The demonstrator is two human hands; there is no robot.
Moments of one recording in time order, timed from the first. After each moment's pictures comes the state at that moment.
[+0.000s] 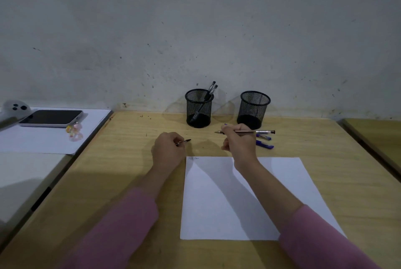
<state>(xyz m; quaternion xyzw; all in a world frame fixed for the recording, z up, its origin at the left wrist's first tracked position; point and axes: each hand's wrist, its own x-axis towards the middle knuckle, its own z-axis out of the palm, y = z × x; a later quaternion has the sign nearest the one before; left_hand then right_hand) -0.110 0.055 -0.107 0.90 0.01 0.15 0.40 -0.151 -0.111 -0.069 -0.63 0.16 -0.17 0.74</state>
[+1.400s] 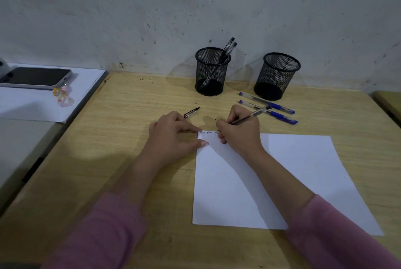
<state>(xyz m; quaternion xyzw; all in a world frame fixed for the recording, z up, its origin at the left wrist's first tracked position) -0.139 0.087 -0.113 0.91 -0.15 0.05 0.37 -0.146 -0.088 -0.108 -0.76 0.08 -0.15 0.62</state>
